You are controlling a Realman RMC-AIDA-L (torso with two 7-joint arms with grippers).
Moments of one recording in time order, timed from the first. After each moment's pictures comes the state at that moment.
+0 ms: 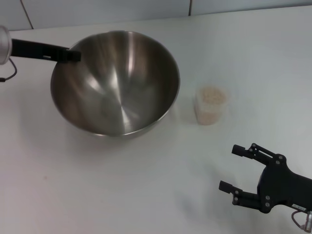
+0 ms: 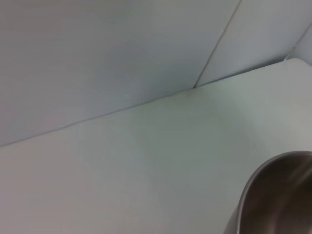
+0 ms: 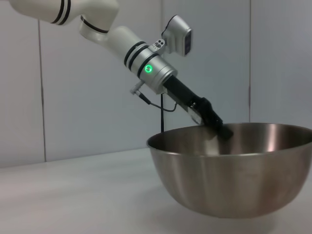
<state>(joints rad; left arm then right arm) -0.85 -2.00 0.81 0.72 2.36 1.23 -2.17 0.17 2.01 -0.92 -0.17 -1.52 -1.67 0.46</state>
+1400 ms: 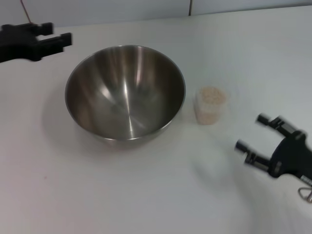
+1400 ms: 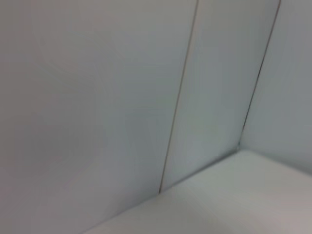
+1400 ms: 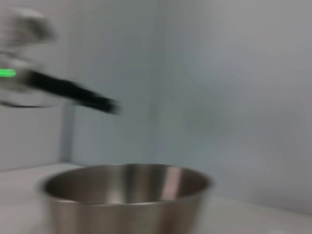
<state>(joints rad) -0.53 -2.07 0.83 1.01 1.93 1.32 -1.77 0.14 2.06 -0.67 -0.18 -1.51 -1.60 0.44</state>
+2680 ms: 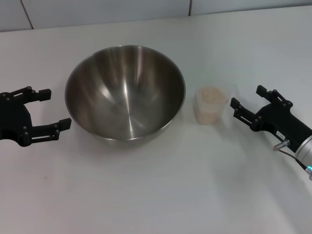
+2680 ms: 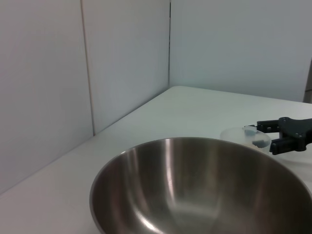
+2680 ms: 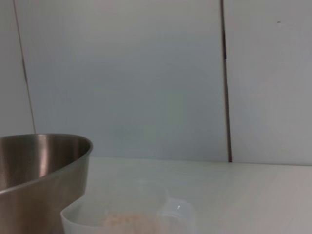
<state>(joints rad) -0.31 -2.07 0.88 1.01 1.90 1.54 -1.36 0.35 2.08 -0.31 0.00 -1.55 -1.21 0.41</state>
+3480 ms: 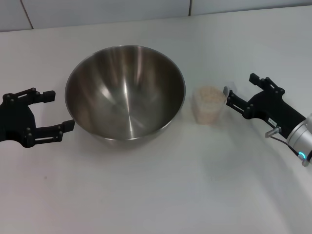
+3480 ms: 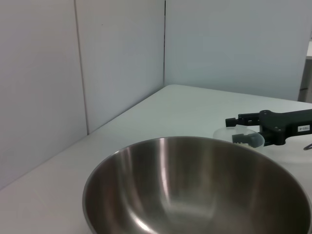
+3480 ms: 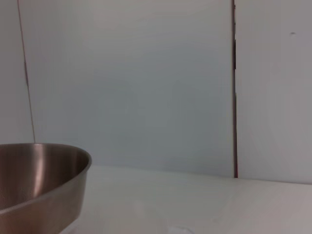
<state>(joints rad) -0.31 -2.07 0.89 1.01 1.90 1.54 -1.36 0.42 2.09 -0.30 0.01 -1.54 -1.17 0.39</state>
